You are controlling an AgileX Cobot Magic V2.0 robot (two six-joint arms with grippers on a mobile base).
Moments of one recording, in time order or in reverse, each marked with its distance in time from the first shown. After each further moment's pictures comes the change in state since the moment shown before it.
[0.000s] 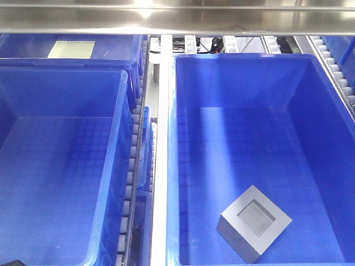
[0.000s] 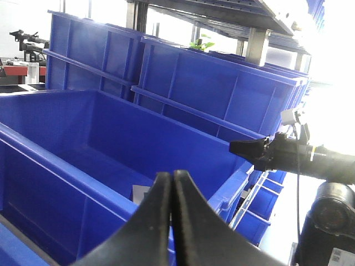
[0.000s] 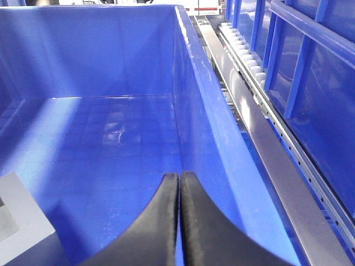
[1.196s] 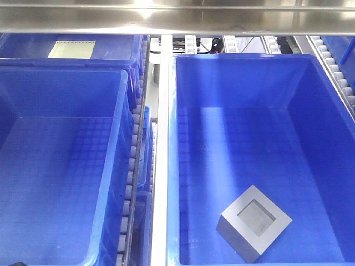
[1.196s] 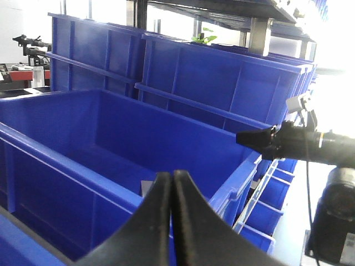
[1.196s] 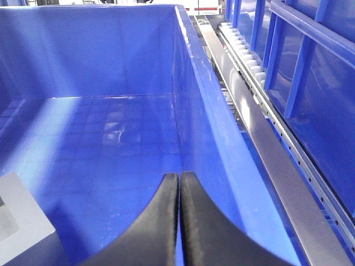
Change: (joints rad) left arm 0.006 -0.012 0.009 -0.115 0.019 0.180; right arm 0.000 0.000 0.000 0.000 0.001 0.000
